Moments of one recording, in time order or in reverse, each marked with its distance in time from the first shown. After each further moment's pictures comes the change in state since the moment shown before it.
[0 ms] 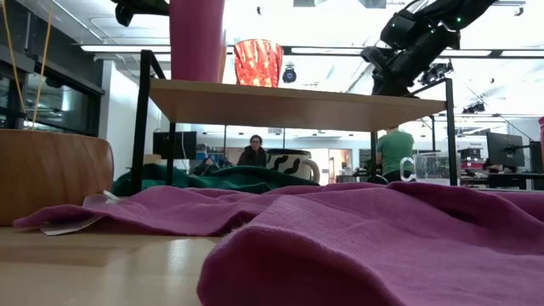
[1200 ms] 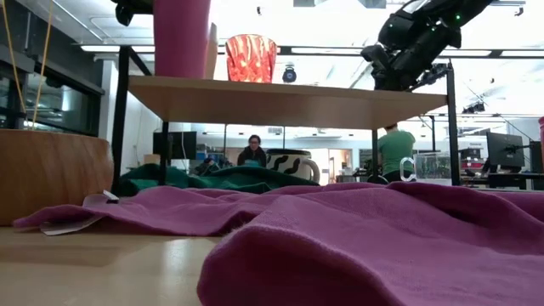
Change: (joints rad) left arm 0.000 0.000 0.000 0.000 -0.003 0.018; right arm 0.061 0.000 0.001 -0.076 -0.031 -0.005
